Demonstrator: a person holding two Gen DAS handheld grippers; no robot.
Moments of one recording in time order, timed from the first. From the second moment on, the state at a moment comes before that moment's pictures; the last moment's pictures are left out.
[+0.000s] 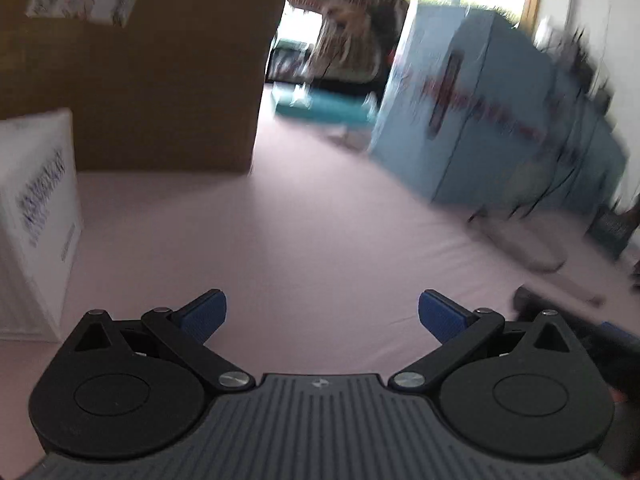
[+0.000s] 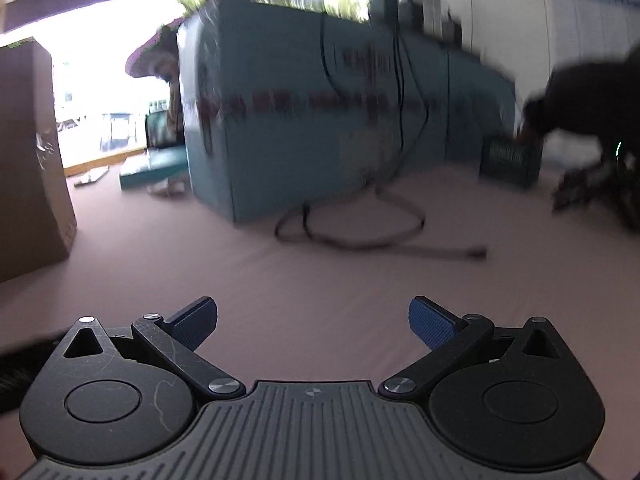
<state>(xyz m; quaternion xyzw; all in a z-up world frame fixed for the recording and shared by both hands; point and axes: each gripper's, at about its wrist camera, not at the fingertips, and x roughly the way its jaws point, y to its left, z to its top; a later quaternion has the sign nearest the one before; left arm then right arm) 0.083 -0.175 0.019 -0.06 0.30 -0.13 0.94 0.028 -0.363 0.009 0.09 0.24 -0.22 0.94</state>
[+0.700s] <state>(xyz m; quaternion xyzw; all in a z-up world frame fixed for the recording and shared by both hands) 0.100 -0.192 0.015 -0.02 0.32 -0.11 0.94 0.057 -0.369 -0.005 0.09 0.31 -0.24 0.91</state>
